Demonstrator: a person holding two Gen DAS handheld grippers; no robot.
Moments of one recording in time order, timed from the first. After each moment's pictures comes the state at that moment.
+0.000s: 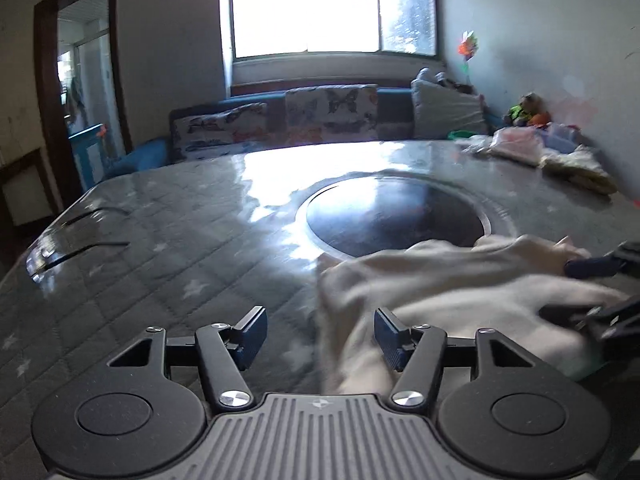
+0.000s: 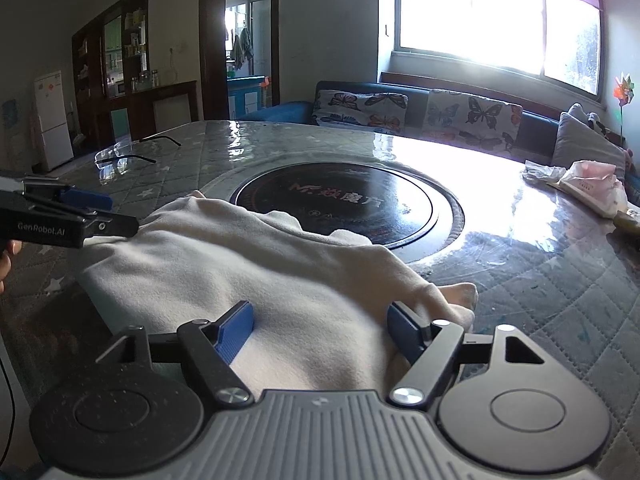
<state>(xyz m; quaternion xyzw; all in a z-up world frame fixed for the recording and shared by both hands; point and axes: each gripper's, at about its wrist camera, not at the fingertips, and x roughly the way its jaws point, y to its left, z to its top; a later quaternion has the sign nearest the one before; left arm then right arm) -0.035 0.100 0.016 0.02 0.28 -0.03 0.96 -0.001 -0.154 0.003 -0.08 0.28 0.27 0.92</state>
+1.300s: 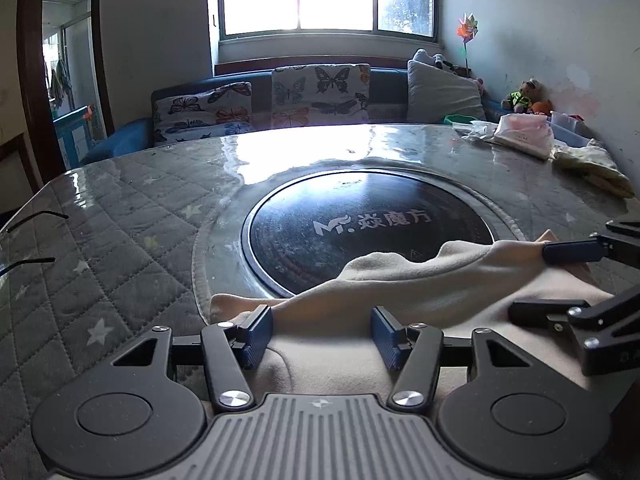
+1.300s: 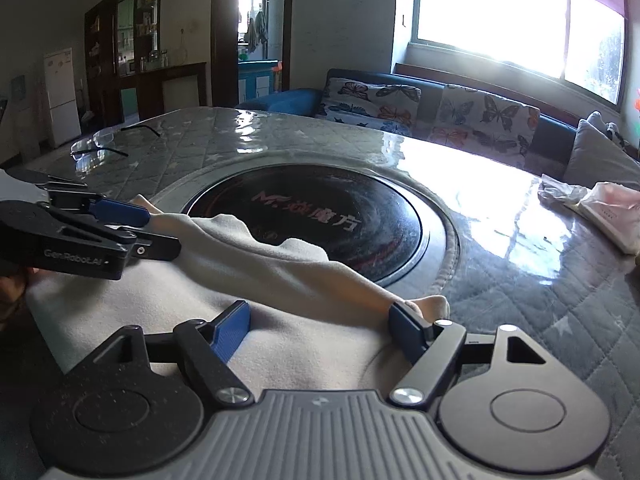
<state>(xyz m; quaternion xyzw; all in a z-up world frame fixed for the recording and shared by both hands) 0.053 0.067 -0.010 0.02 0.32 -0.03 0.95 0.074 -0.152 0.003 -0.12 0.29 0.29 0.90</state>
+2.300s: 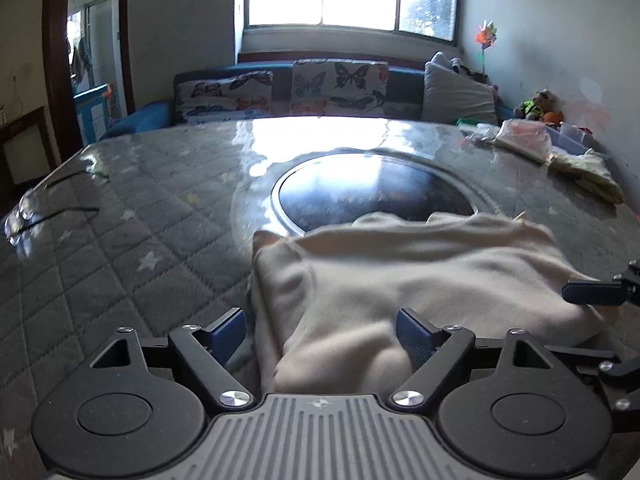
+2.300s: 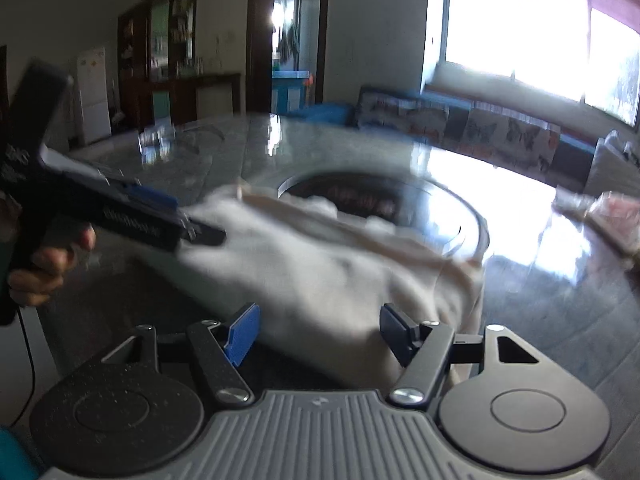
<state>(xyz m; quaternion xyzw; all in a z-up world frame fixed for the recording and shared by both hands) -0.014 0.079 -0.003 -0.02 0.33 0.01 0.94 -0.009 -0.159 0.015 -0.12 0.28 0.32 0.89</state>
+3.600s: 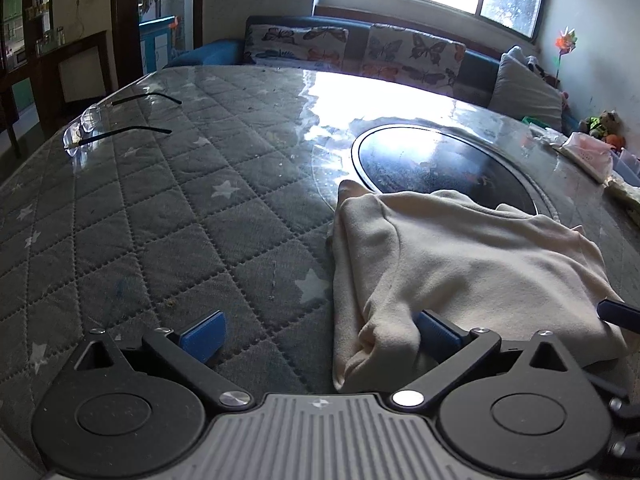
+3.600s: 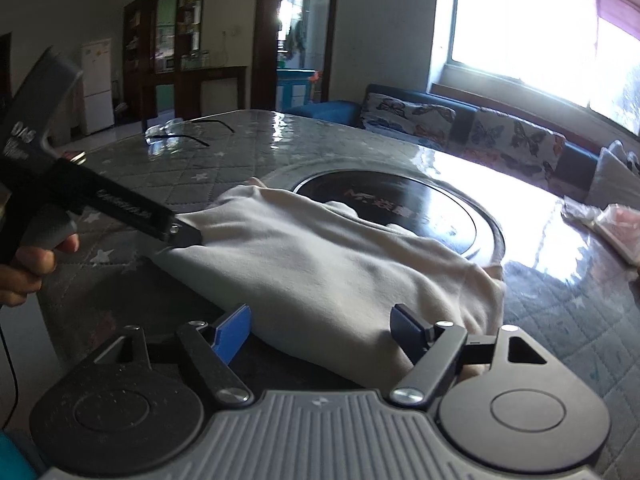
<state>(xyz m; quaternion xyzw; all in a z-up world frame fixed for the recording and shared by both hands) -0.027 0.106 0.004 -0.09 0.39 0.10 0.91 -0.026 -0.135 0.023 -0.15 0.27 0.33 0.89</state>
